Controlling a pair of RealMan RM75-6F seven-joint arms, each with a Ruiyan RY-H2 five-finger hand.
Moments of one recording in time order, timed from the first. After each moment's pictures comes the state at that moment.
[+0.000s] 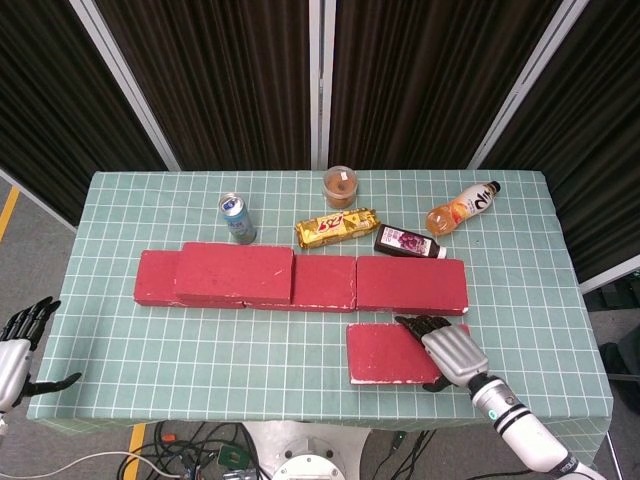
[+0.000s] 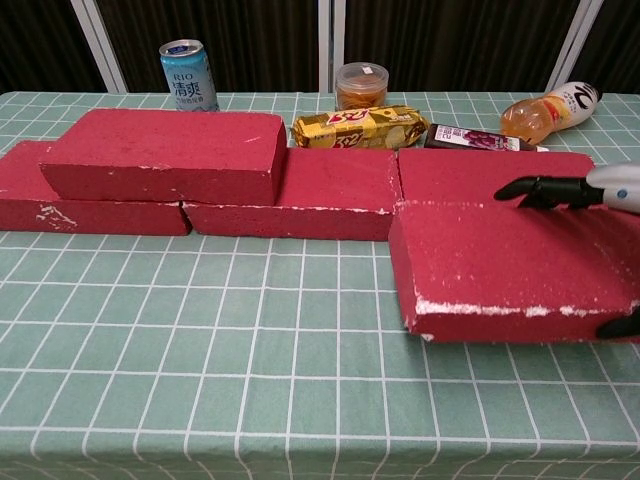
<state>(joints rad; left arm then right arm) -0.06 -1.03 0.04 -1.62 1.49 1.43 -0.27 0.52 -1.08 -0.02 -2.03 -1.26 0.96 -0.35</state>
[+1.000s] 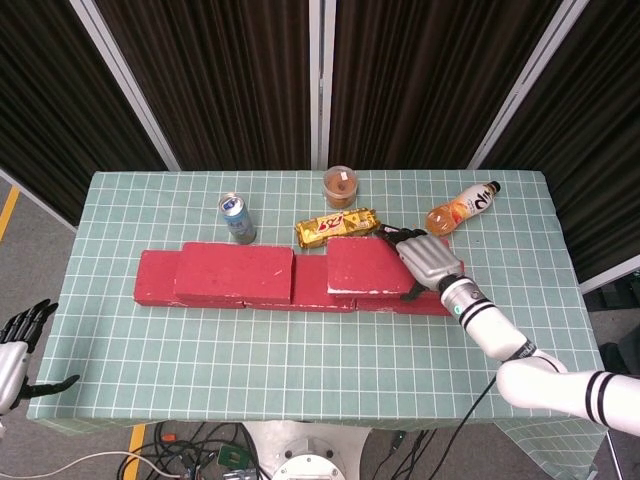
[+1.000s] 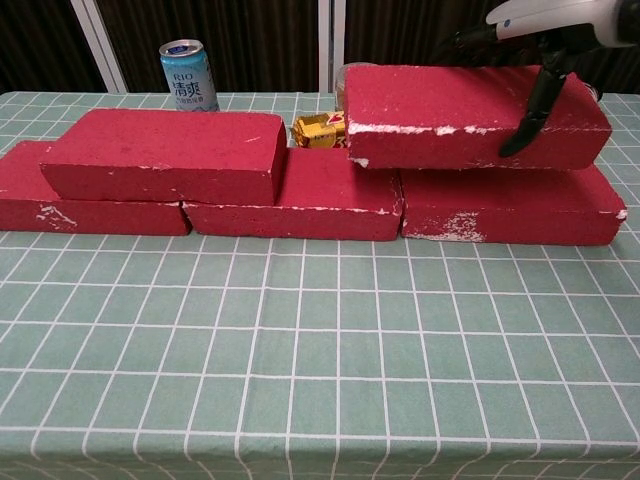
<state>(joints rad) -0.05 -1.04 0.03 -1.60 1.50 1.42 -0.29 0.98 -1.10 0.17 -1.77 -0.73 0.68 -0.38</state>
